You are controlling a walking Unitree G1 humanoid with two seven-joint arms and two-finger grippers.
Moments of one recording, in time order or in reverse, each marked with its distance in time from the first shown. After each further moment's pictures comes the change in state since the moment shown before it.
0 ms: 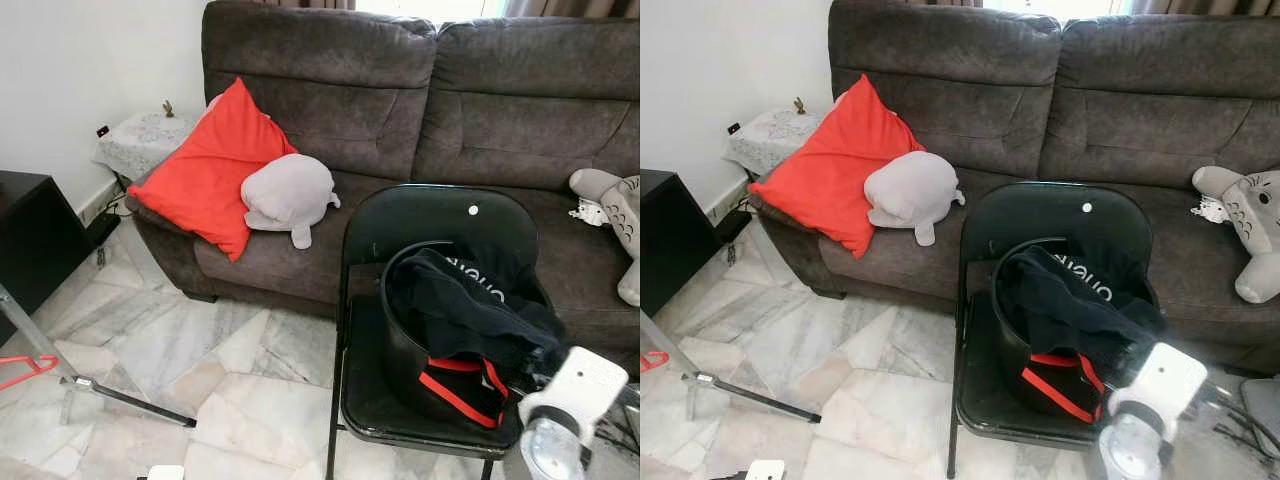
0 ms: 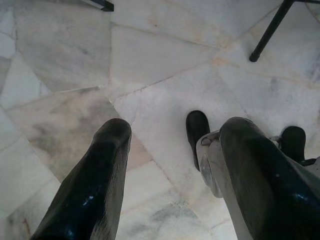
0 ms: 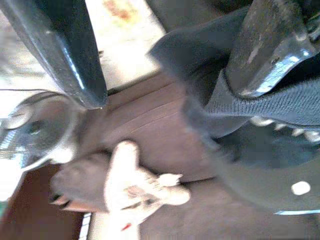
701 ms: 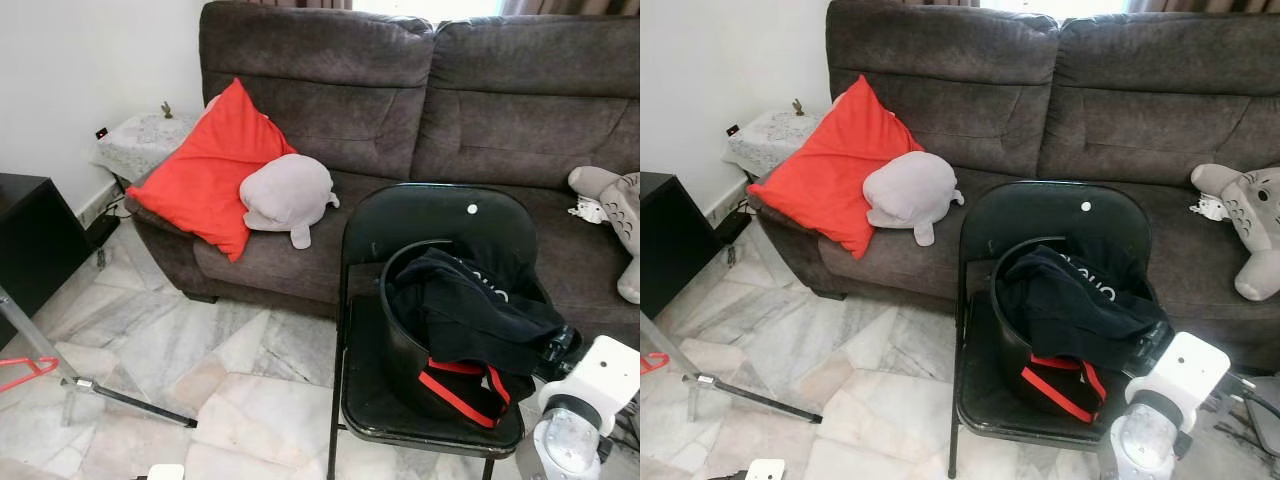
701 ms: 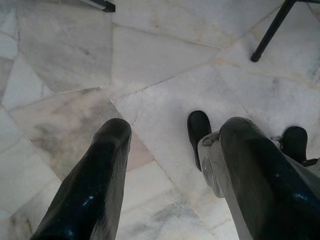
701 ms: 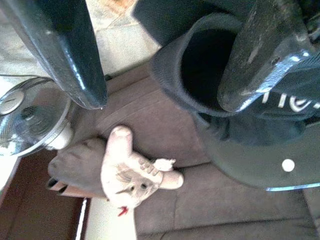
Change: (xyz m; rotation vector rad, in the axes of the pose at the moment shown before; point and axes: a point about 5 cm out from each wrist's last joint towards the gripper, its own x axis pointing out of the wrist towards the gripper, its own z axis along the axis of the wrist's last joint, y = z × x) left arm 0.000 0.000 0.001 -0.001 -0.001 0.000; right arm 0.008 0.014 0.016 0.015 -0.041 0.052
